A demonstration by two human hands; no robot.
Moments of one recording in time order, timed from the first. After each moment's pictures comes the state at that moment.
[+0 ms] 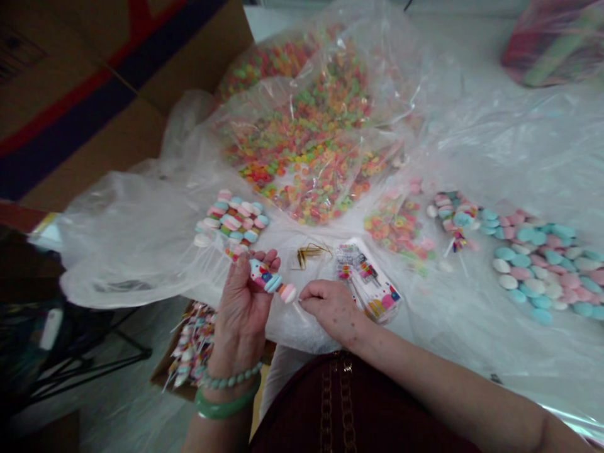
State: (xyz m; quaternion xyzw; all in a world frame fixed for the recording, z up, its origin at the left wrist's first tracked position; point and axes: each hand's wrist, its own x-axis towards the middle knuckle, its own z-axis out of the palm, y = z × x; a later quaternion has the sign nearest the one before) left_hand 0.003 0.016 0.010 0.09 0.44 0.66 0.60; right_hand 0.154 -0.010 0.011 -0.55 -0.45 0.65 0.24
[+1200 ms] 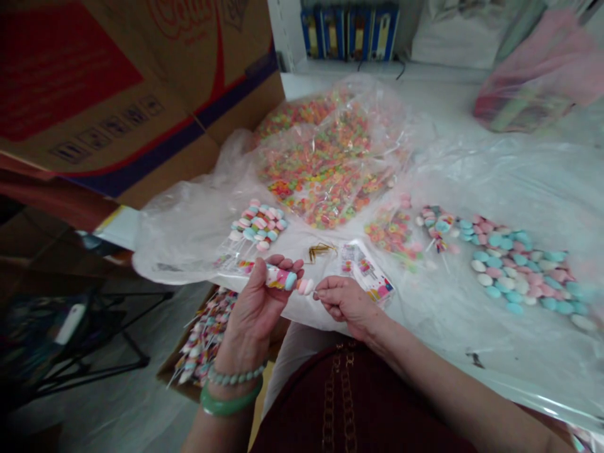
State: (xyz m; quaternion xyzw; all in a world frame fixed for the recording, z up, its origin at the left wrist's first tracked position) left_hand 0.002 -0.028 0.043 0.10 0.37 0.59 0.71; right_hand 0.167 -0.046 0.031 -0.45 -0.27 0.79 0.33
